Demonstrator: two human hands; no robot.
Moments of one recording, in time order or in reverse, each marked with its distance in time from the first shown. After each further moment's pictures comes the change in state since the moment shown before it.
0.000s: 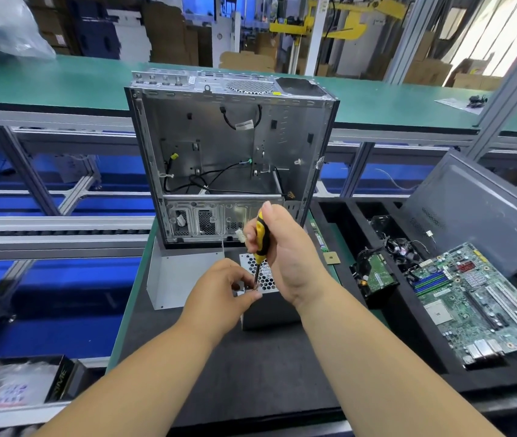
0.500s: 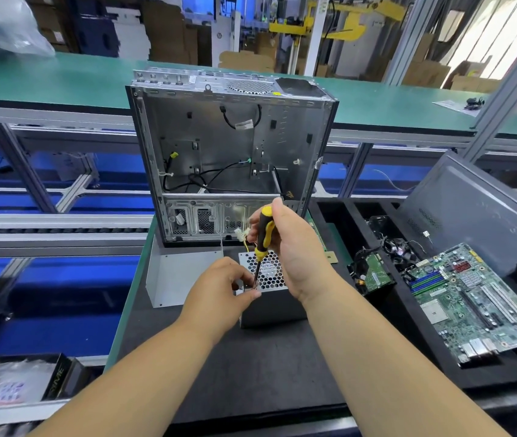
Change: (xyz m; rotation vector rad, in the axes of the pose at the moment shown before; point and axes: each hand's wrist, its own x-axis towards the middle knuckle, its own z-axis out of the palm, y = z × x) left_hand -0.001 0.003 0.000 0.049 0.009 0.009; right_hand -0.002 -0.006 -0.005 -0.173 0.110 0.032
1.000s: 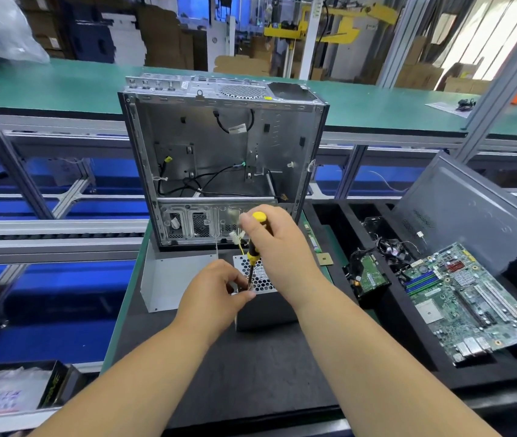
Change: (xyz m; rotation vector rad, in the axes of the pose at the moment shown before) left_hand 0.003 0.004 0.000 0.015 0.019 -0.045; right_hand -0.009 -0.008 0.001 -0.414 0.039 -0.186
